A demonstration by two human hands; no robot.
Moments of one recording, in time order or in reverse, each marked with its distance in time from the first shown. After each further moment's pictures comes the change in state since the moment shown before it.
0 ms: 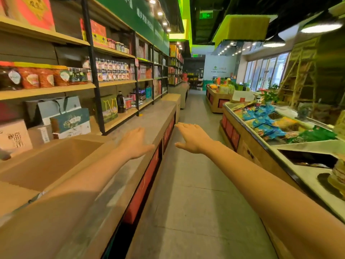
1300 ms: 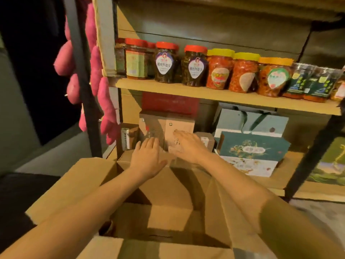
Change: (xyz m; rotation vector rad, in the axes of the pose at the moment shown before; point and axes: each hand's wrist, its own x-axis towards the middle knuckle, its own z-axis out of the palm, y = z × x) left_hand 0.193 -0.416 0.073 0.453 0.257 -1.278; right_hand 0.573 -0.377 0.166 0.416 -0.048 -1.364
